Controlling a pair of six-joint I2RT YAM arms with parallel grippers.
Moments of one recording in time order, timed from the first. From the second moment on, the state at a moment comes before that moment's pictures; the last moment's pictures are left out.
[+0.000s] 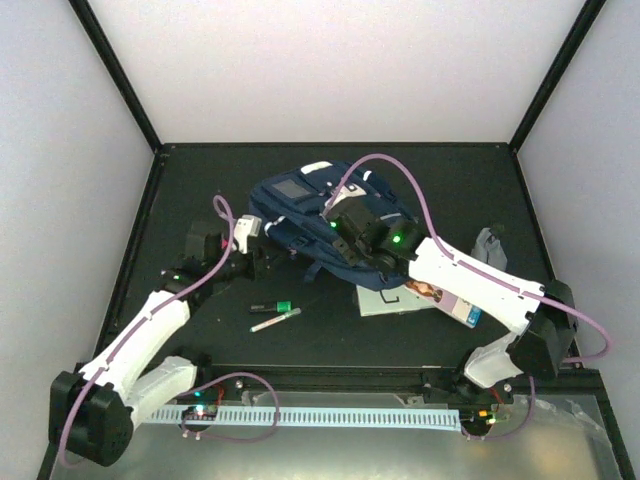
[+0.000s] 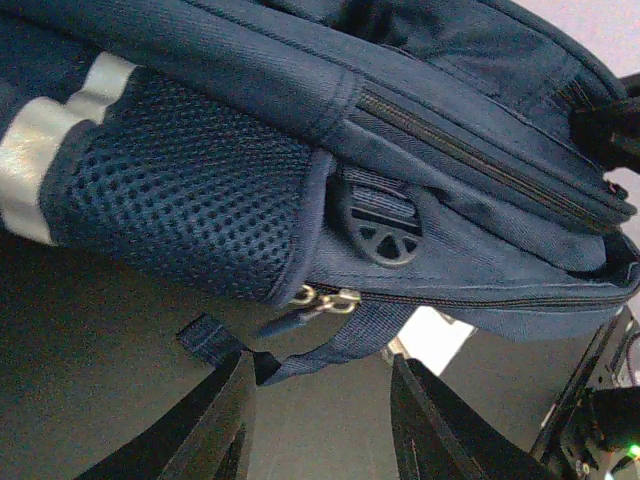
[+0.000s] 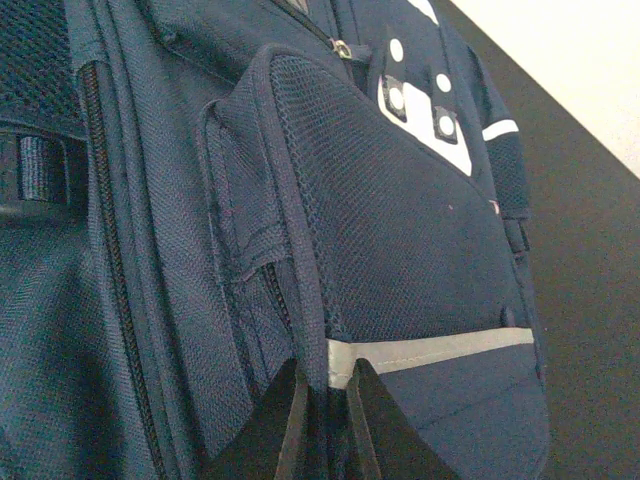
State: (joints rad) left arm -0.30 0.93 0.60 -0.24 0.56 -0.36; right arm 0.94 1.47 1.33 -0.76 0.46 0.03
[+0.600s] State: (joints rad) left arm -0.39 0.95 0.53 -0.11 0.54 -0.38; right arm 0.93 1.47 1.38 -0.81 0.38 0.03
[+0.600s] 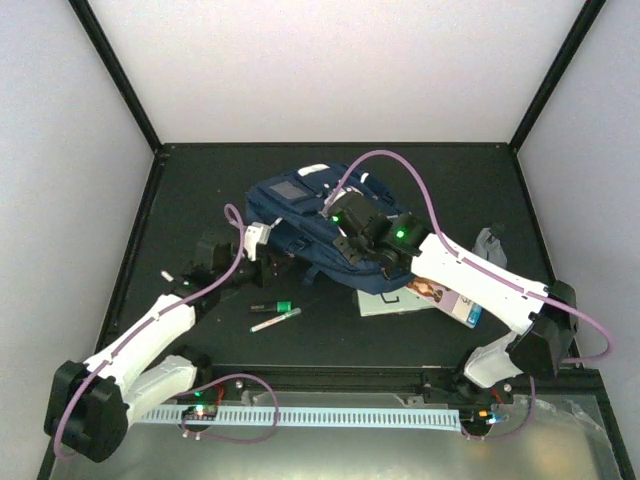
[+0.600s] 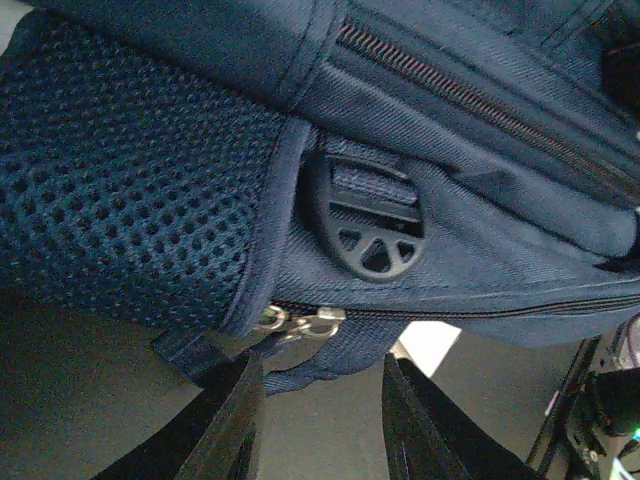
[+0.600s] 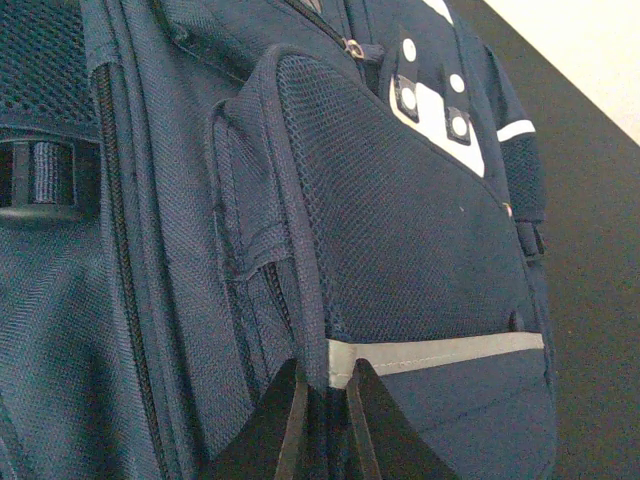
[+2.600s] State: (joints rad) left arm -0.46 1.02 0.26 0.52 0.51 -0.21; right arm 0.85 1.47 1.46 -0.88 0.19 0.03
